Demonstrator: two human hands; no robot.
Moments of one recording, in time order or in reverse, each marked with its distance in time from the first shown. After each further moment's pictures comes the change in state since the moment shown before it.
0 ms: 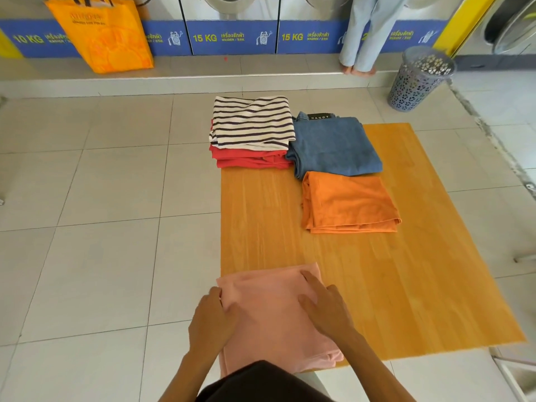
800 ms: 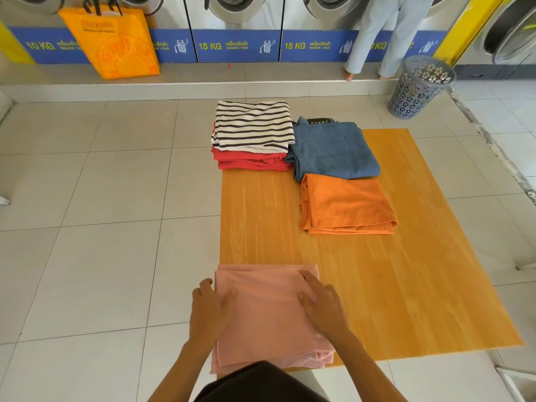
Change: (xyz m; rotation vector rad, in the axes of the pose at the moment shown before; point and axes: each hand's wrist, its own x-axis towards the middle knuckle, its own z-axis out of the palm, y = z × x) left_hand 0.014 -0.005 0.008 -0.142 0.036 -0.030; right_hand 0.004 0.012 0.008 0.109 0.078 -0.049
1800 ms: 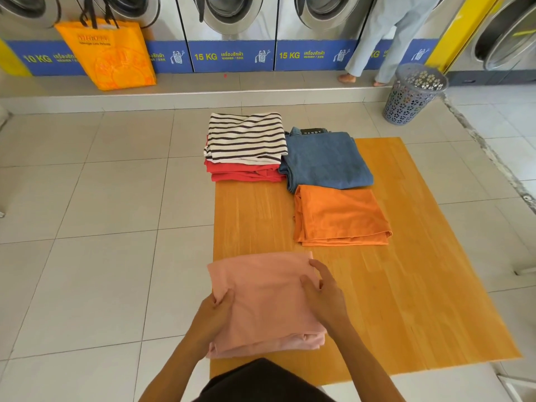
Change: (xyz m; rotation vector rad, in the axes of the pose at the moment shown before) left_hand 0.004 0.028 -0.010 -0.440 -0.332 -0.143; right_hand 0.010 -0.033 -0.049 0.388 0.098 0.040
